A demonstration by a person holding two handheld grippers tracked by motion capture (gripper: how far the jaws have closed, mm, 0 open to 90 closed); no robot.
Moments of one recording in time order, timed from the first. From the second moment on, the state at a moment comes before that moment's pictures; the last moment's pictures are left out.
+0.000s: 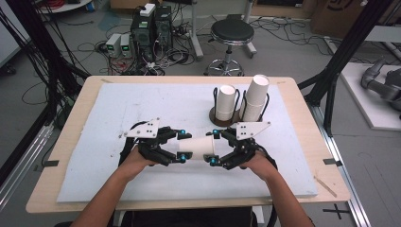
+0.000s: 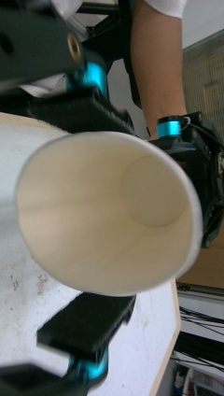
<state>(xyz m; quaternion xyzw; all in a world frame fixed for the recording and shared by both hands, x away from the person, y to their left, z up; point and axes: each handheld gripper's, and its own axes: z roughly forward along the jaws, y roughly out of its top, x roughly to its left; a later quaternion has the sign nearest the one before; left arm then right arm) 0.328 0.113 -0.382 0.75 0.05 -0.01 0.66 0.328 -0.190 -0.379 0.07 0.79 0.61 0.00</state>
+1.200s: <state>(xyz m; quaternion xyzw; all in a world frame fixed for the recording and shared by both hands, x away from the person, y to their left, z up) 0.327 0.110 -0.389 0.76 0.08 -0.01 0.64 0.329 -0.189 -0.376 0.10 0.78 0.62 0.00</state>
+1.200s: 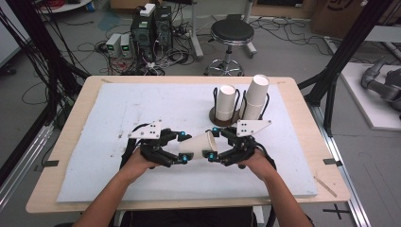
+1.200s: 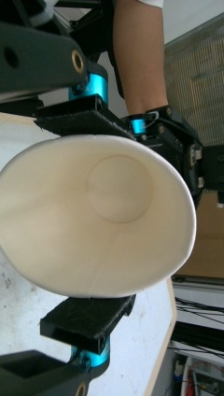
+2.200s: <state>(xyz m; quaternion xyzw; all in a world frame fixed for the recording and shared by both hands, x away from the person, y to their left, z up) 0.325 0.107 -0.389 0.77 0.07 0.01 0.64 0.328 -0.186 -0.377 0.11 0.77 0.63 0.00</state>
